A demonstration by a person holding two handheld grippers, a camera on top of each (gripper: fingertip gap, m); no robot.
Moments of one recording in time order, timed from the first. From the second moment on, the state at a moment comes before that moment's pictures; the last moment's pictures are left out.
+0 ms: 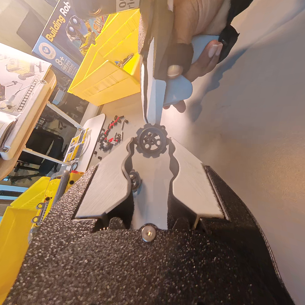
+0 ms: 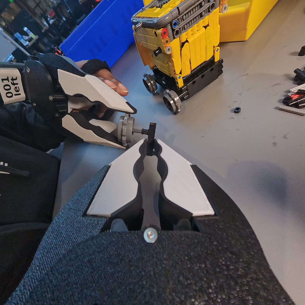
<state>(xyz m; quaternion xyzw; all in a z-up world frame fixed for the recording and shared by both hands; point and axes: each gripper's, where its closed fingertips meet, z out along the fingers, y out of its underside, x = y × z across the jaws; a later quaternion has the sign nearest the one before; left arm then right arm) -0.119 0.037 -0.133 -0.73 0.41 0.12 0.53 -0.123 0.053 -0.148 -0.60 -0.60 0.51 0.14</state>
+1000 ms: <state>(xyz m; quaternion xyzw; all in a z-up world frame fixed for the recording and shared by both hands) -0.099 0.031 -0.141 -0.66 0.51 0.19 0.52 -0.103 0.046 -0.151 -0.55 -0.68 0.49 0.09</state>
